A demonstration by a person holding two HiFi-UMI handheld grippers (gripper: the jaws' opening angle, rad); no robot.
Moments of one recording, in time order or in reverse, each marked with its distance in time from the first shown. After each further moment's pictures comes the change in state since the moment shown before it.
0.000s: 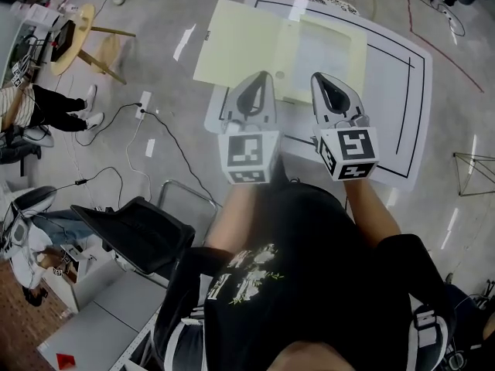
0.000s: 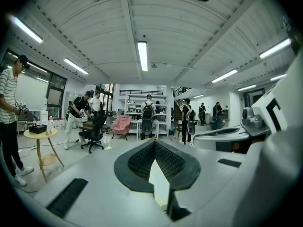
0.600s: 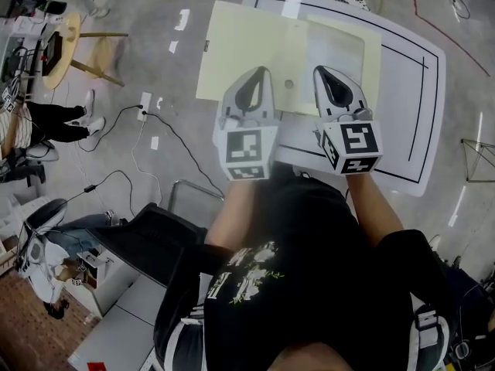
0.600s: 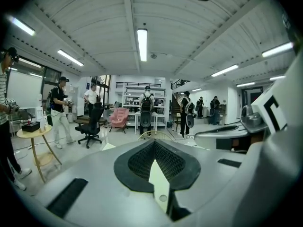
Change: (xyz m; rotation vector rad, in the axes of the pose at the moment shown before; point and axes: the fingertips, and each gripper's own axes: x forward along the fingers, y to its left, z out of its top) left arm 0.063 0.048 -0.017 0.001 0.103 -0.044; right arm 0.073 -0.018 -0.014 0.068 0.074 -0.051
